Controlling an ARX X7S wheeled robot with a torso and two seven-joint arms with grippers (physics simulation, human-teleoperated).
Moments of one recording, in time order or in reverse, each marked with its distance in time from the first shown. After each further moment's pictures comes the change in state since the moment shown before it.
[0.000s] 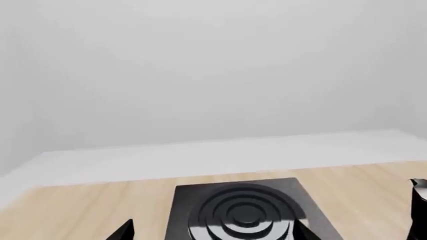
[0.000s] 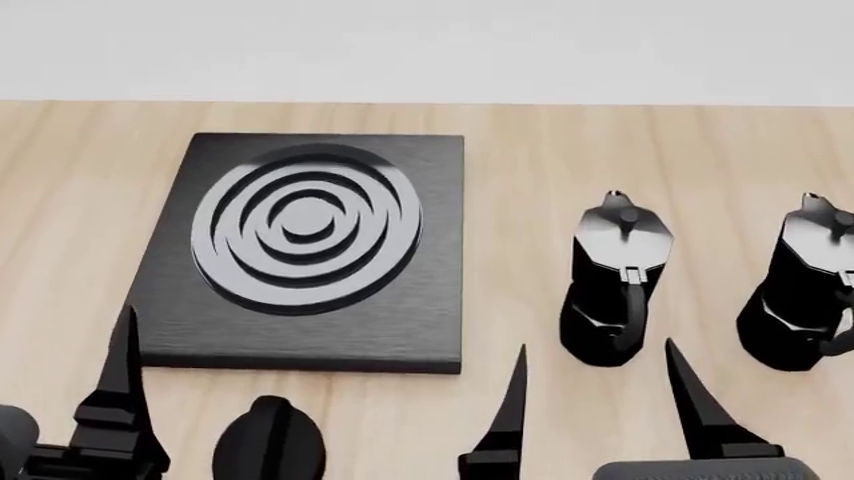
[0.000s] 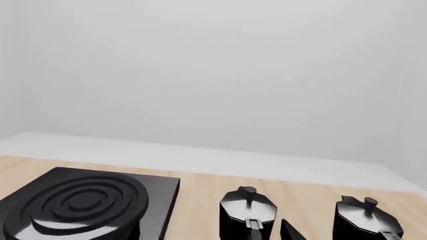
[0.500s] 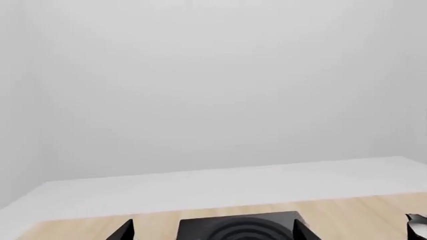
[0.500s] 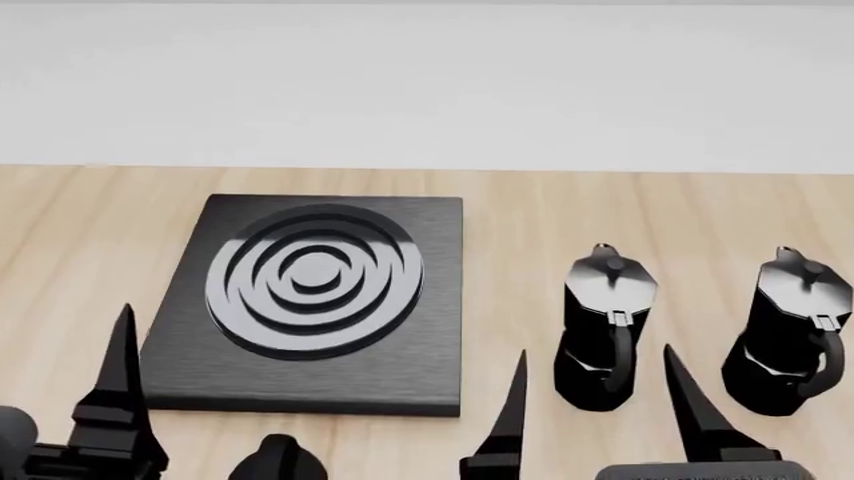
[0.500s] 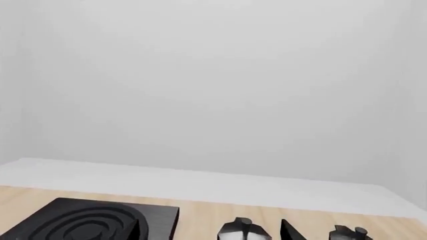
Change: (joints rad) left arm -0.001 0.004 -0.002 0.008 0.013 -0.006 0.005; right arm -0.009 -0.010 0.008 0.015 0.006 -0.011 -0.012
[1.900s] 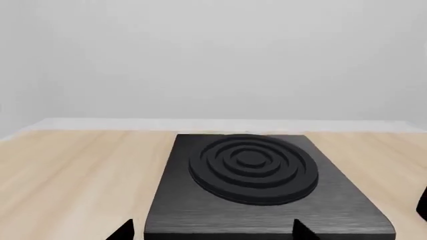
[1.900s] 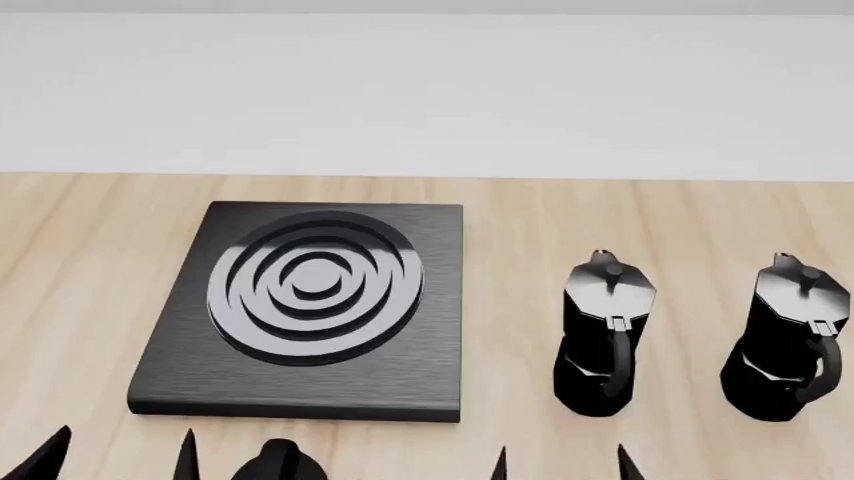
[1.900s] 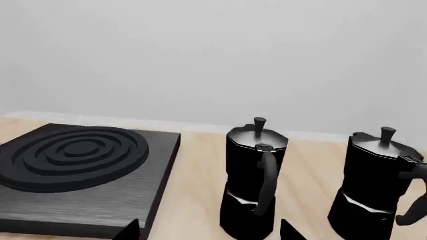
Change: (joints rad) left arm 0.173 0.140 0.072 -0.648 0.185 0.583 0.182; right arm -0.025 -0.126 -0.060 0.521 -0.104 -0.325 -0.068
